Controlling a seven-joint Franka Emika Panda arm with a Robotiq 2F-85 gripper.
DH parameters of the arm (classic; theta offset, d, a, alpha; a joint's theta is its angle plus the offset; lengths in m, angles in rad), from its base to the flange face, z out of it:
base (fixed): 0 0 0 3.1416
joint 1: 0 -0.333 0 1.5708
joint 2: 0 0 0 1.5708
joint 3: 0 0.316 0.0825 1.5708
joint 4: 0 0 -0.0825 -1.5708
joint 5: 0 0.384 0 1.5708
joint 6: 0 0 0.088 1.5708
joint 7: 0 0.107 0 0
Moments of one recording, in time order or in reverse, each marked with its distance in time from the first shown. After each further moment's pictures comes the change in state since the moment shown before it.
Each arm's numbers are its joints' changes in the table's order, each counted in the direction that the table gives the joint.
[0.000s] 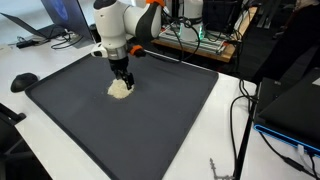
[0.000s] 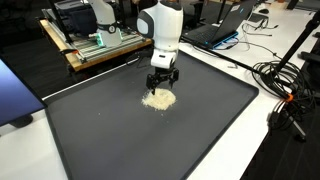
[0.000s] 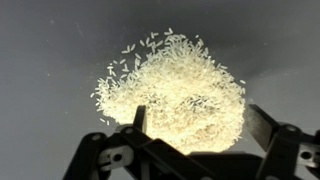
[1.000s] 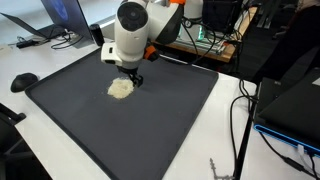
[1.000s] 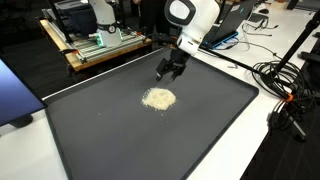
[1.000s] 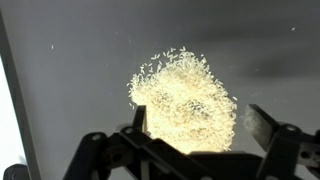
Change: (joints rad) arm -0.234 0.043 -0.077 0.184 -0.398 -0.444 0.321
